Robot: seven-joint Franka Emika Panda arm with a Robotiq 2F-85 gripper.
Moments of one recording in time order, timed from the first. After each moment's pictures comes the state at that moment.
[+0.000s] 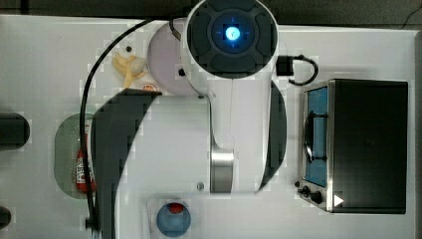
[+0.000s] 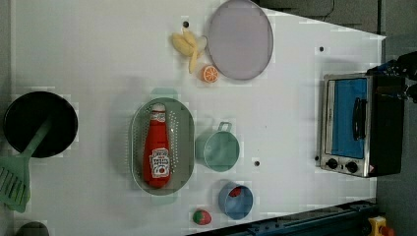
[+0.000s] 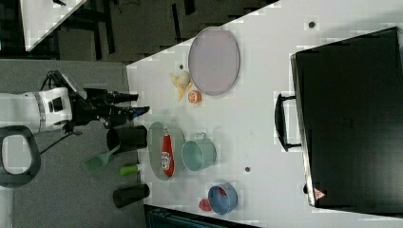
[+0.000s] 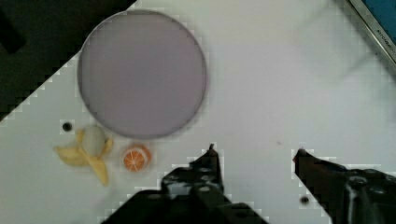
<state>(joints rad) -0.01 0.01 0.02 -1.76 0.02 0.23 -0.06</state>
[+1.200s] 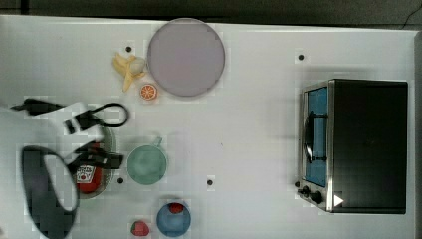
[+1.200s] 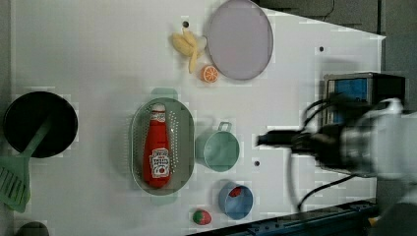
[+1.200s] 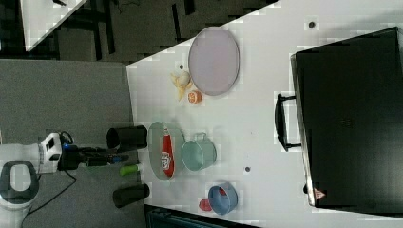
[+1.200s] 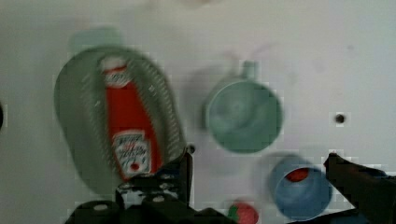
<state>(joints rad) -0.10 -0.04 0.63 -1.95 0.02 0.23 -0.06</state>
